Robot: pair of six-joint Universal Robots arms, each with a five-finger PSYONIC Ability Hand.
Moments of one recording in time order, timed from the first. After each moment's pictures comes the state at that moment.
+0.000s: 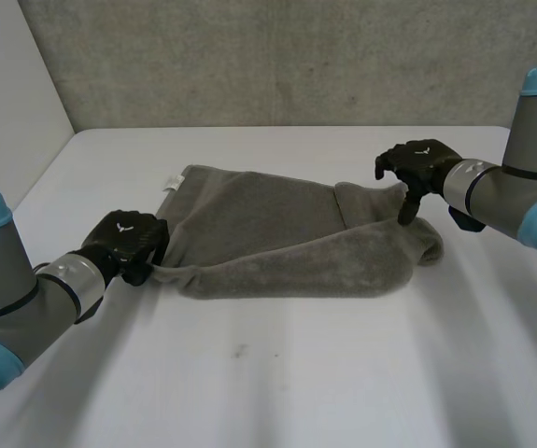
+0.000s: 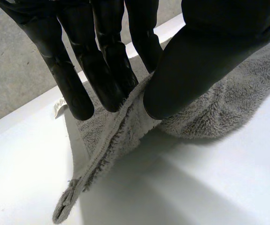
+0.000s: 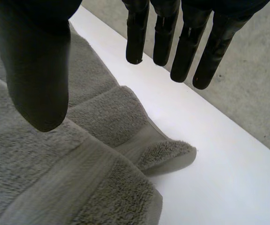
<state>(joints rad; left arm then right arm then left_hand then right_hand) 4.51 -1.97 -1.72 3.34 -1.24 3.48 1.82 -0.68 0.64 0.43 1.25 2.73 1.19 1.22 1.22 1.22 1.03 0.45 0.45 0.44 0.45 0.29</state>
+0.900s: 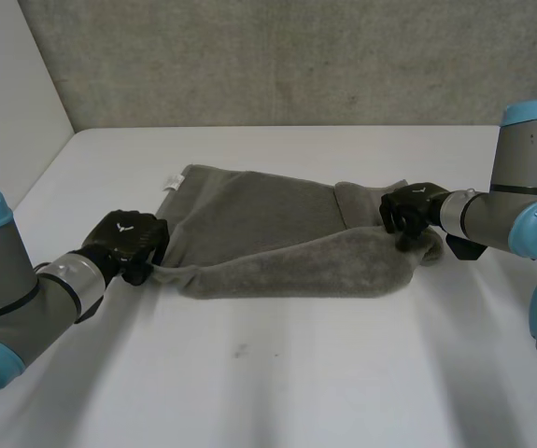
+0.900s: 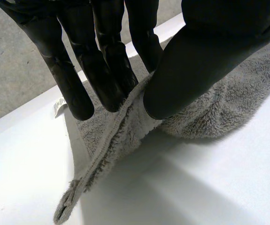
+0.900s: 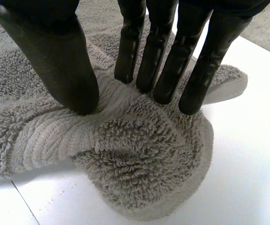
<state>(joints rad) 4.51 -1.97 -1.72 3.34 -1.24 3.48 1.78 -0.43 0.38 0.66 1.22 2.72 1.19 1.22 1.22 1.22 1.03 0.97 0.95 0.97 0.97 0.80</state>
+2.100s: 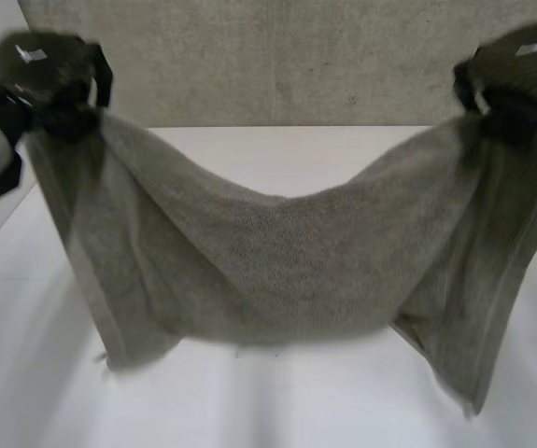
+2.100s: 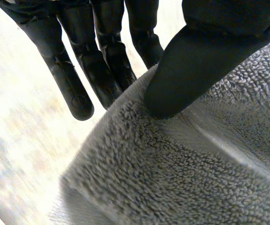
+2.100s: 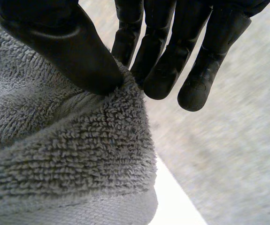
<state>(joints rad) 4.54 -1.64 -1.38 3.05 -1.25 3.39 1.73 -1.39 1.02 0.59 1.20 2.53 1.20 1.22 1.22 1.22 1.03 1.33 1.32 1.34 1.34 1.16</state>
